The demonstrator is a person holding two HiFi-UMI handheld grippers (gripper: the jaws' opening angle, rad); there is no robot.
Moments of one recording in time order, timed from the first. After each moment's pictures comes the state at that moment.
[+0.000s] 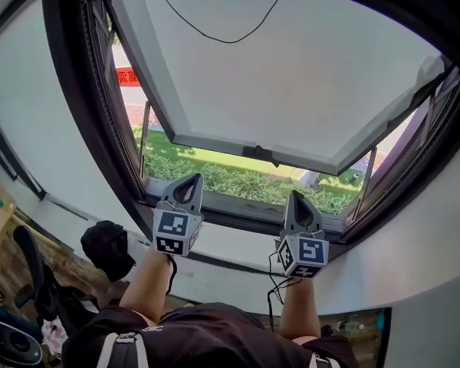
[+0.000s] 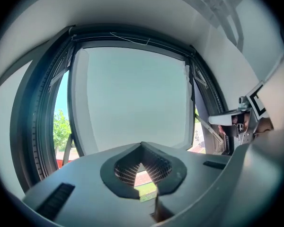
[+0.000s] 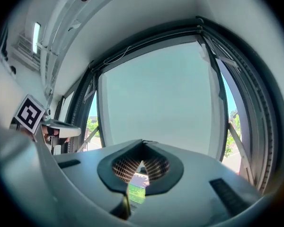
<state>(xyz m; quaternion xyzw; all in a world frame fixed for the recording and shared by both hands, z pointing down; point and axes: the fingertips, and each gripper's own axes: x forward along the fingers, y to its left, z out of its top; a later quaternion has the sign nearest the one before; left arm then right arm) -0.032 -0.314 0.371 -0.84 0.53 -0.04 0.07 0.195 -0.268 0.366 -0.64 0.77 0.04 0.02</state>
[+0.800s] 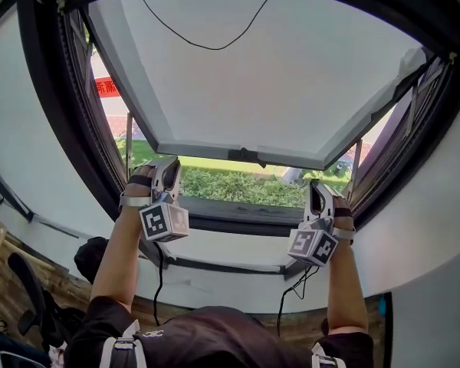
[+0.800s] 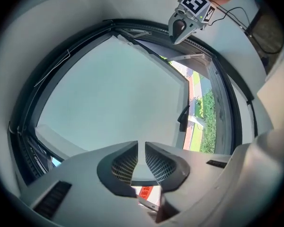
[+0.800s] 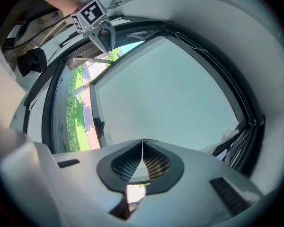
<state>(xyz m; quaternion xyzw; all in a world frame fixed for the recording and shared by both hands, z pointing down) -0.053 -0.364 0.343 -0.68 0.48 -0.34 0.44 0.254 -0.277 0.340 -0.63 0.55 0.37 -0.40</state>
